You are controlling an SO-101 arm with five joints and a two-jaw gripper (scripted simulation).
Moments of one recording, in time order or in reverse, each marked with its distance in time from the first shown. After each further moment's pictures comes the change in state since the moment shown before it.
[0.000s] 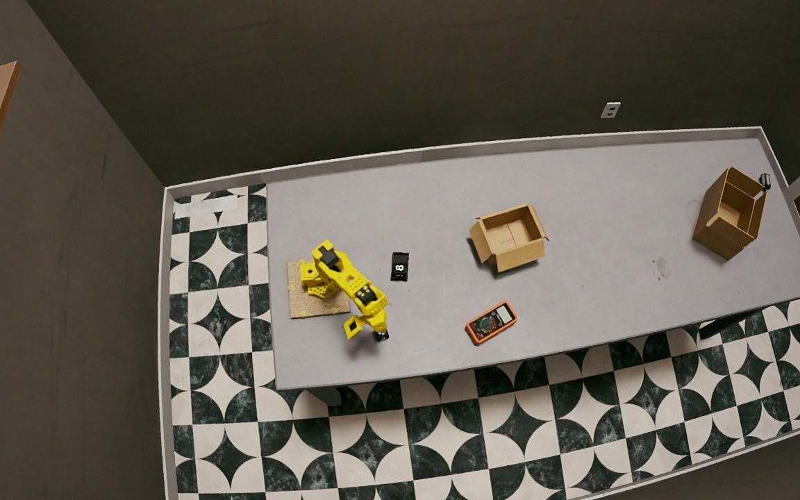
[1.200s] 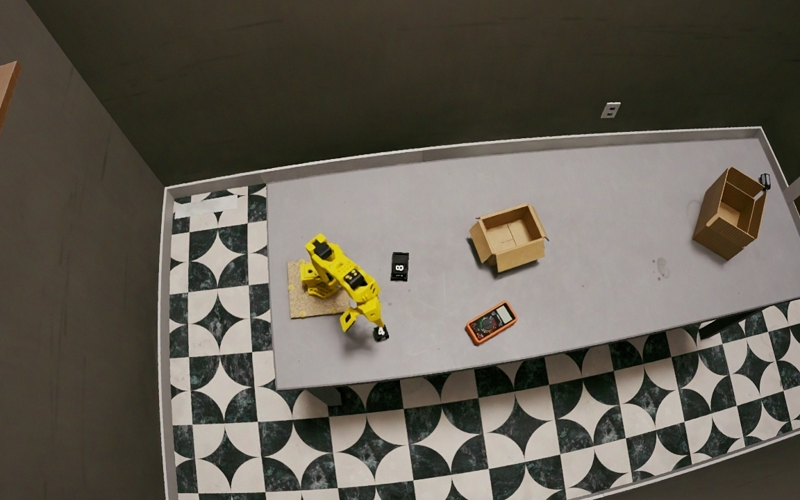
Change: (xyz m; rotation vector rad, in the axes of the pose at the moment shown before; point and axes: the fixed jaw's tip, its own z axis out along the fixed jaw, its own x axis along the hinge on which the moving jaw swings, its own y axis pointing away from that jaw) arm 0.003 0.006 -0.042 -0.197 0.081 -0.001
